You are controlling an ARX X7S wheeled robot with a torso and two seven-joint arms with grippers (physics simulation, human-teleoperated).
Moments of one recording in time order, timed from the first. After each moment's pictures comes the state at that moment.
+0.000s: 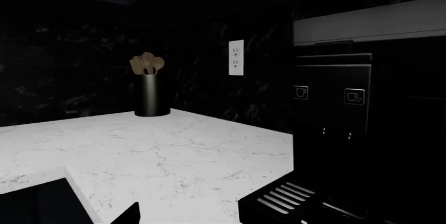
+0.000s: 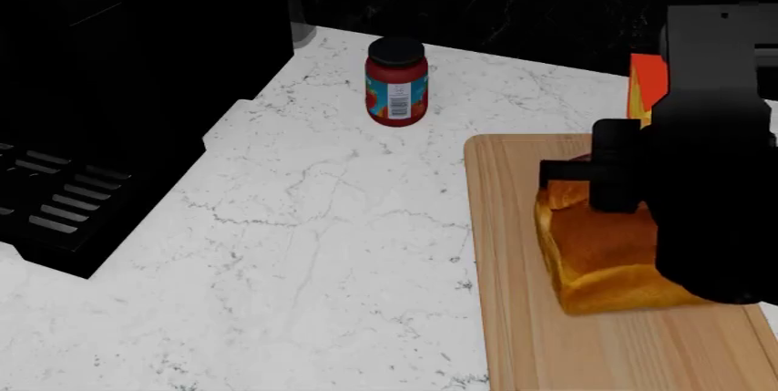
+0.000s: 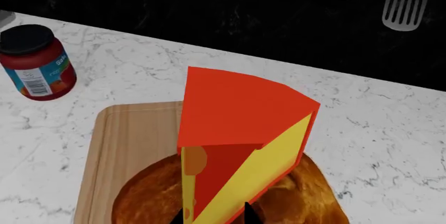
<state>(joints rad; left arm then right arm) -0.02 -0.33 -0.37 0.64 -0.30 -0.52 -0.34 1.19 0.55 -0.31 0.16 1.21 1.33 0.81</state>
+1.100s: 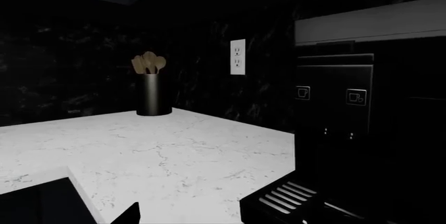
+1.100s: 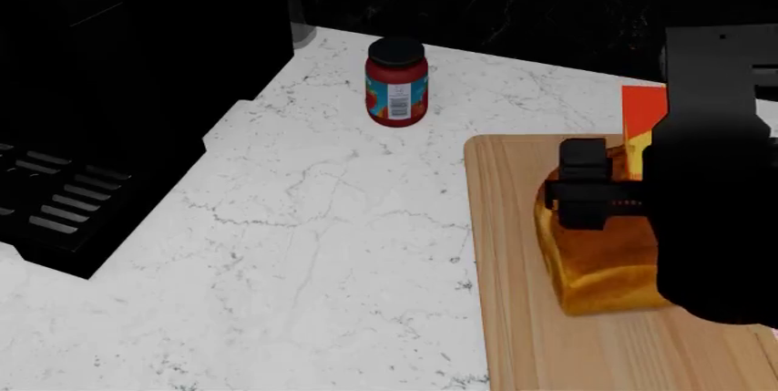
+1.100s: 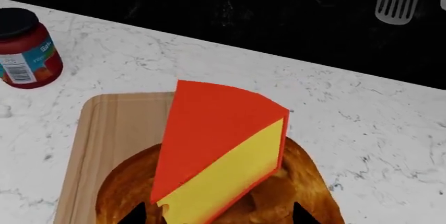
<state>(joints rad) -0.02 -0.34 -0.36 0.65 -0.31 -0.54 -0.37 1.16 0.58 -0.33 0.13 1.22 1.31 0.83</state>
